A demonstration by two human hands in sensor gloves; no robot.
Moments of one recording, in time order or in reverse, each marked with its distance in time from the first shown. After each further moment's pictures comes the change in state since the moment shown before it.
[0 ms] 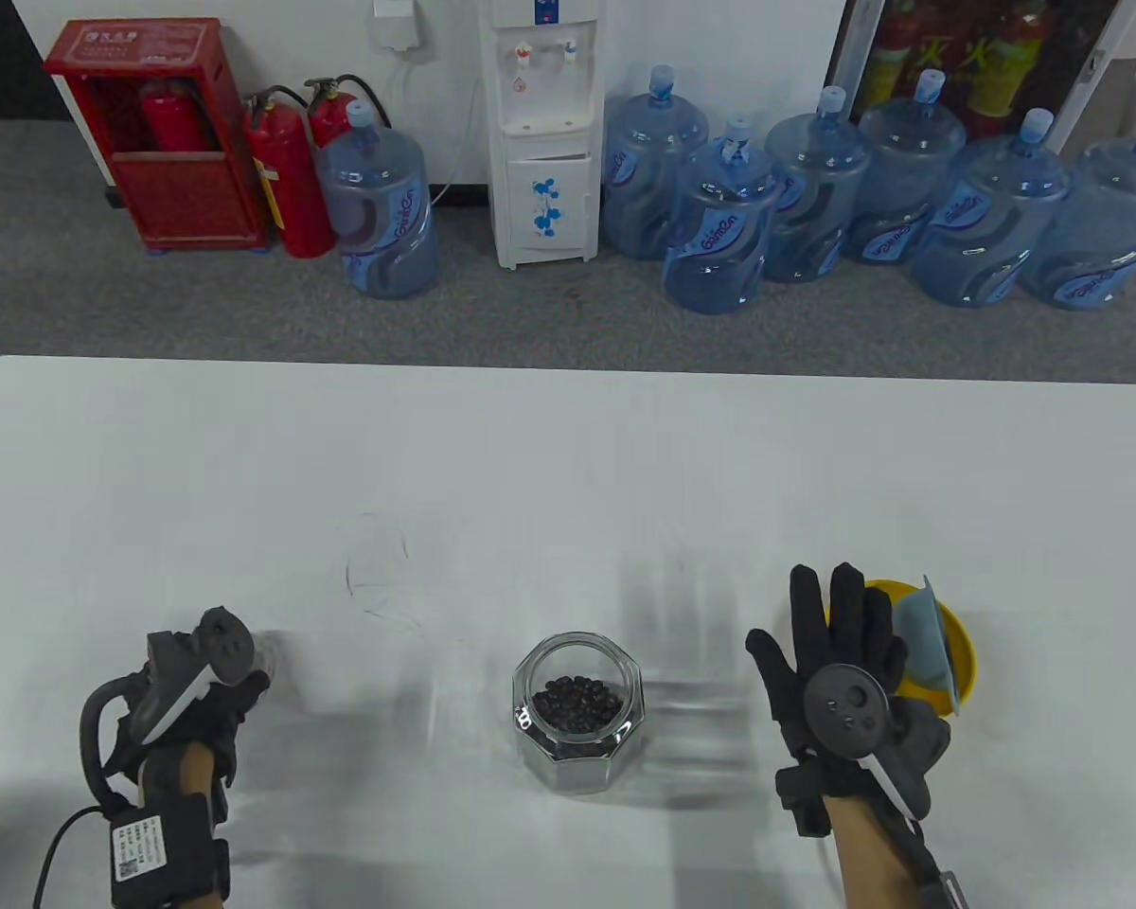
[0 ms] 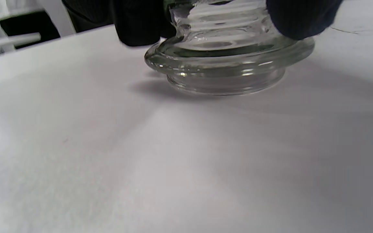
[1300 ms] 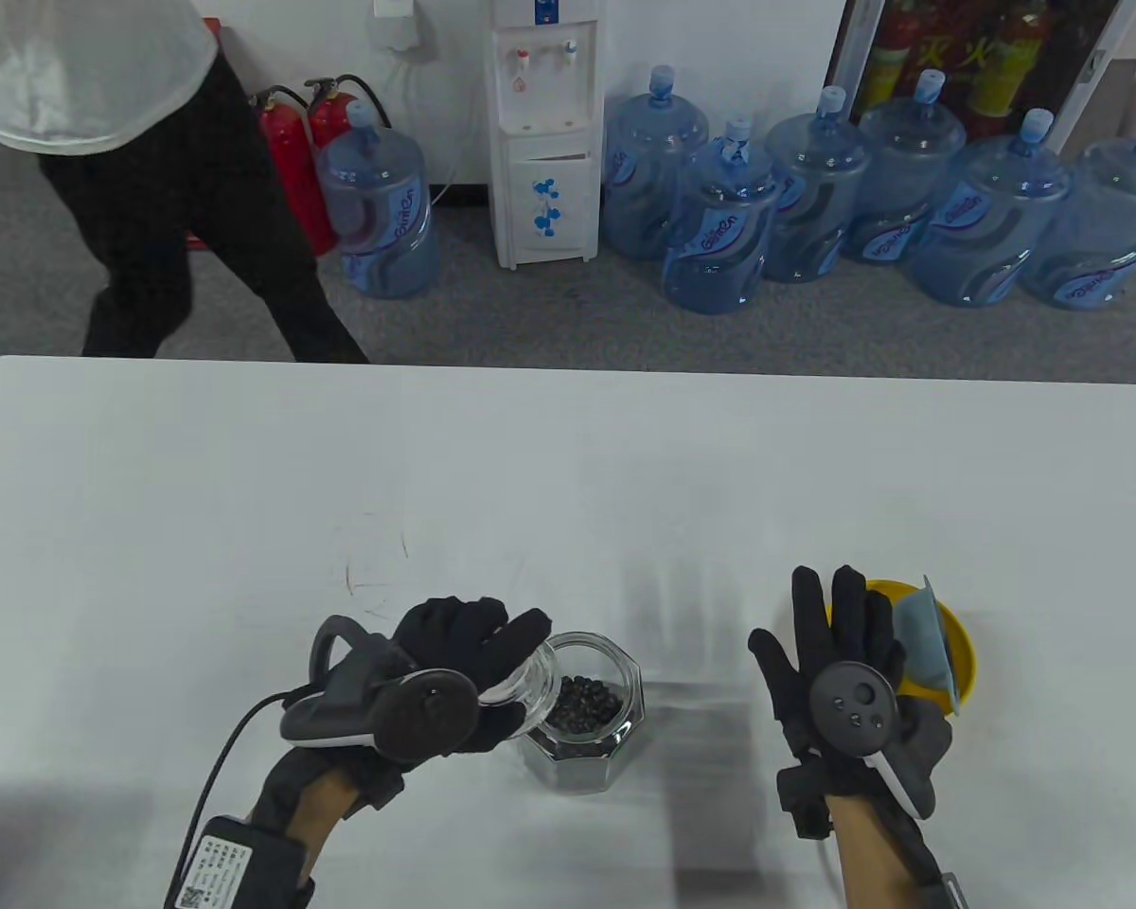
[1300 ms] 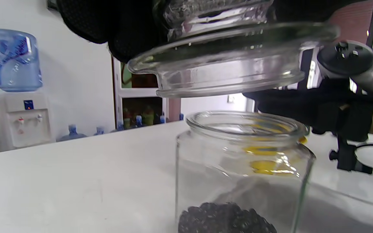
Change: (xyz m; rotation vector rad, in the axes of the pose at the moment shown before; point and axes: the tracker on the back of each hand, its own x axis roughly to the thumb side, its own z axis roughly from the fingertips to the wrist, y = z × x) left_hand 0.179 0.137 0.163 0.364 -1.091 0.005; right_hand -0.004 0.000 -0.001 0.018 0.016 -0.039
